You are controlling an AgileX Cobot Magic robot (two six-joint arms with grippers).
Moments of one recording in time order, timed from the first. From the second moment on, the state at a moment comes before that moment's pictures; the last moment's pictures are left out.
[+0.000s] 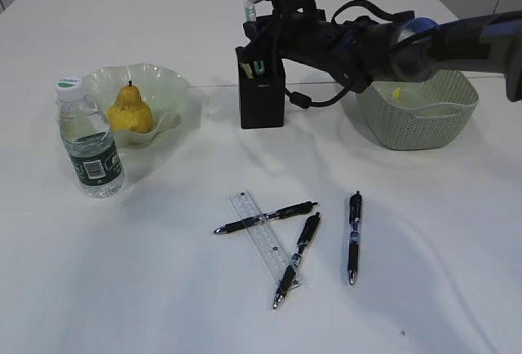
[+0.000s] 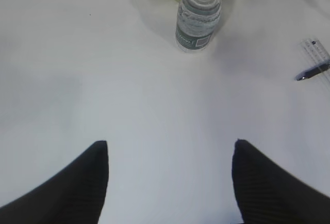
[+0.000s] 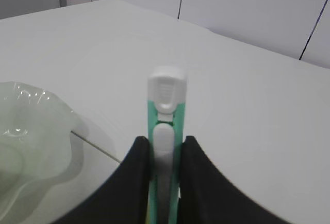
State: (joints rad) left arm -0.18 1.08 -1.28 0.08 1.26 -0.16; right arm 0.32 2.36 -1.84 -0.54 -0.28 0.32
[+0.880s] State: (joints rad) left arm -0.18 1.11 -1.28 0.07 1.26 -0.16; right arm 0.30 2.39 -1.84 -0.54 -0.27 0.31
